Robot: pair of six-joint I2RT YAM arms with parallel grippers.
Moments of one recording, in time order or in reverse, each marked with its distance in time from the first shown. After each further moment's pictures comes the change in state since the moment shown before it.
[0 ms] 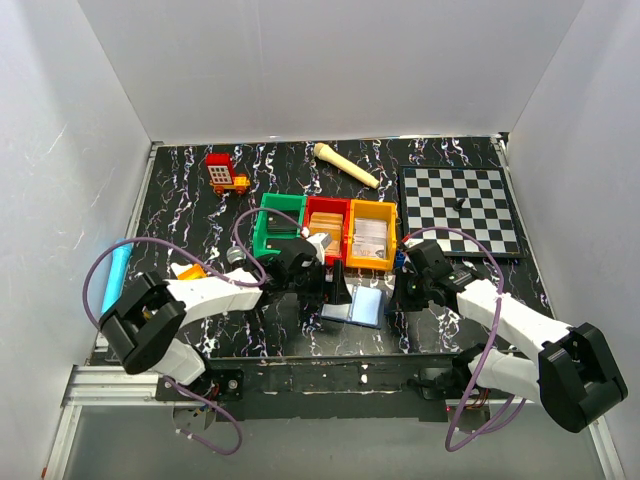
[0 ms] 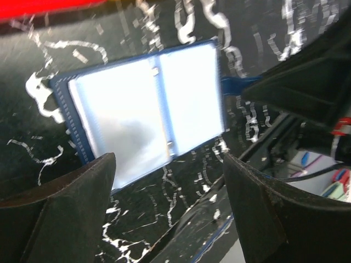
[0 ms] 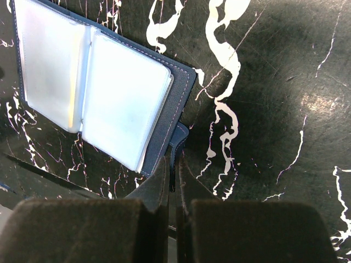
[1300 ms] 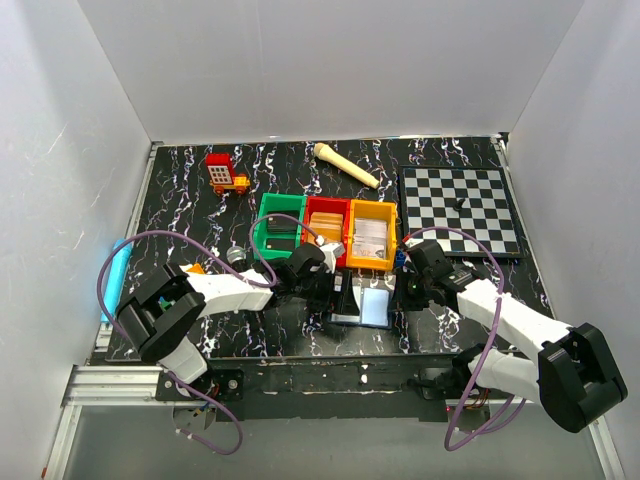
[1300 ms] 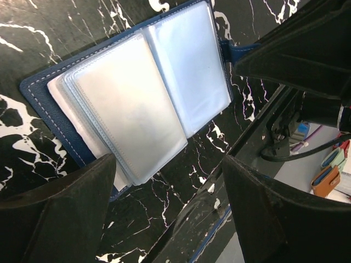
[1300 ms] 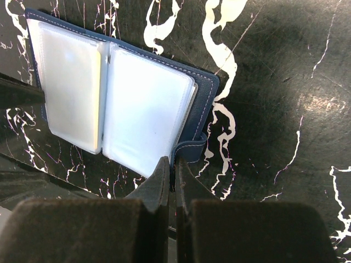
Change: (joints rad) left arm -0.032 0.123 -0.005 0.071 0.110 0.031; right arm -0.005 0.000 0.000 0.001 0.000 -0.002
